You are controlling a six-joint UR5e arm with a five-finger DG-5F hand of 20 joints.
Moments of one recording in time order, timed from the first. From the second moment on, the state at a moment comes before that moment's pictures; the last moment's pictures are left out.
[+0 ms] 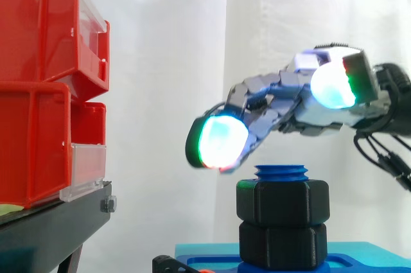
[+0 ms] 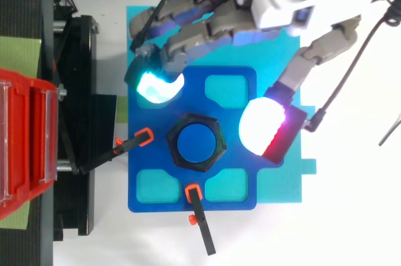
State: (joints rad) arm -0.11 -2.31 -1.05 -2.81 -2.14 -1.09
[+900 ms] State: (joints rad) arm -0.15 -1.96 -1.33 -3.10 -1.86 -1.12
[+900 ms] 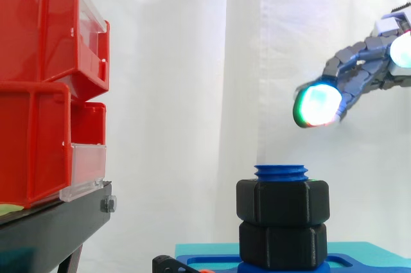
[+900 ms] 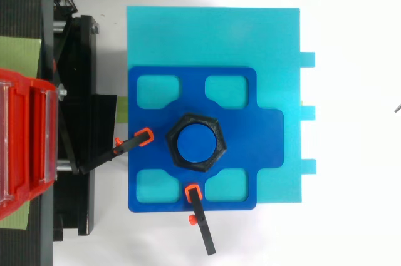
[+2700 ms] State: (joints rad) arm -0.07 -1.96 -1.34 -3.26 -1.62 -0.53
